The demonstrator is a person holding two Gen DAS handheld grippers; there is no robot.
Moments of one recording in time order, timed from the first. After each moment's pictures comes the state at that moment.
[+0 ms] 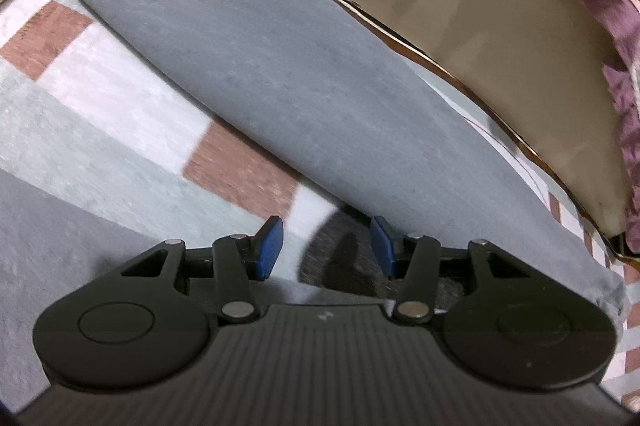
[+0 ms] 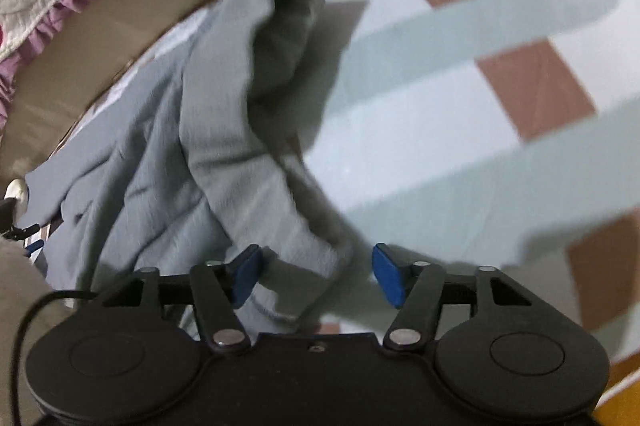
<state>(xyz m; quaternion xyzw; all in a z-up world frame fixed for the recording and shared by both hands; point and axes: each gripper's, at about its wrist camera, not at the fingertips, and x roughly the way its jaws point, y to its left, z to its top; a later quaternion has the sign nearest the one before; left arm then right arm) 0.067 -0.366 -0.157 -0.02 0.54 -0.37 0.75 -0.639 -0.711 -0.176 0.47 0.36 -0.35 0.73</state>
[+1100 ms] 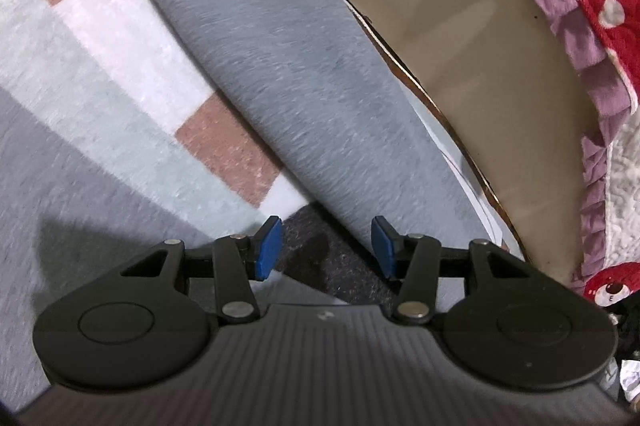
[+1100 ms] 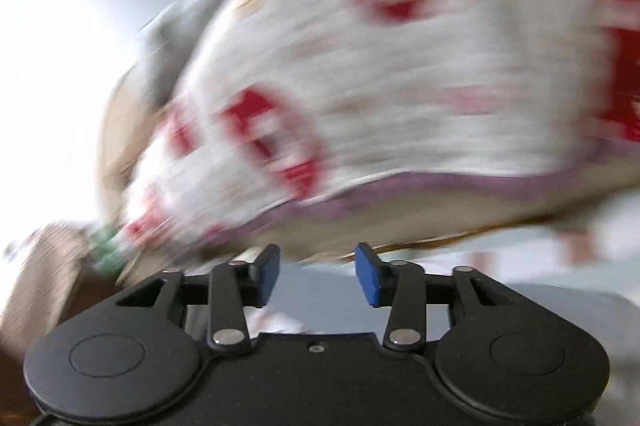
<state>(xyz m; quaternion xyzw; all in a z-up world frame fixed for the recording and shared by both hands) 0.075 -0.347 -0.160 -0.15 0.58 -0.34 0.73 -0.435 -0.744 0.130 0.41 0.18 -0.06 0.89</state>
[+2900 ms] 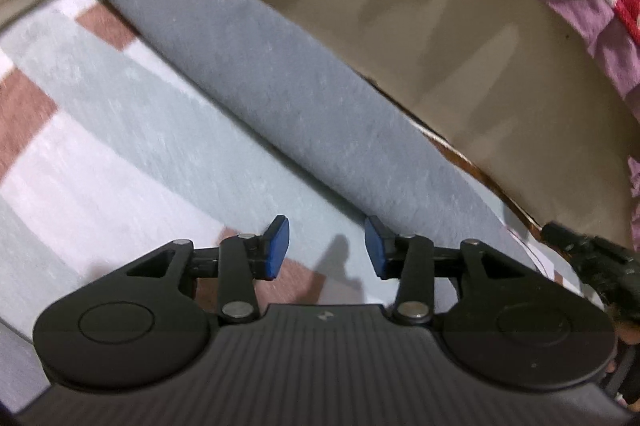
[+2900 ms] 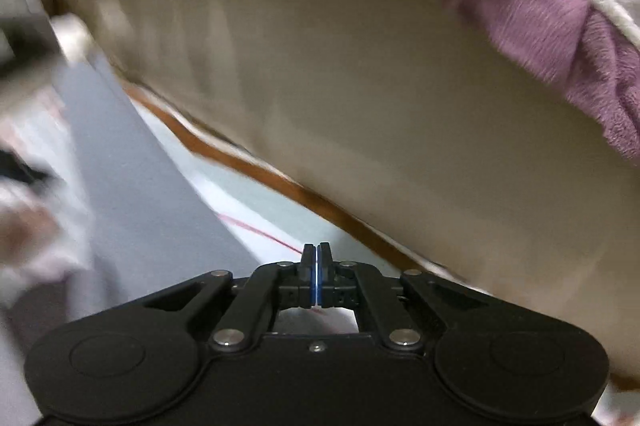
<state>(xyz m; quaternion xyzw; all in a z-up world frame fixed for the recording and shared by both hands) 0.147 -0.405 -0.167 -0.06 0.52 -0.36 0.77 -0.086 -0.653 -0.134 0.08 0.37 -0.16 0.91</state>
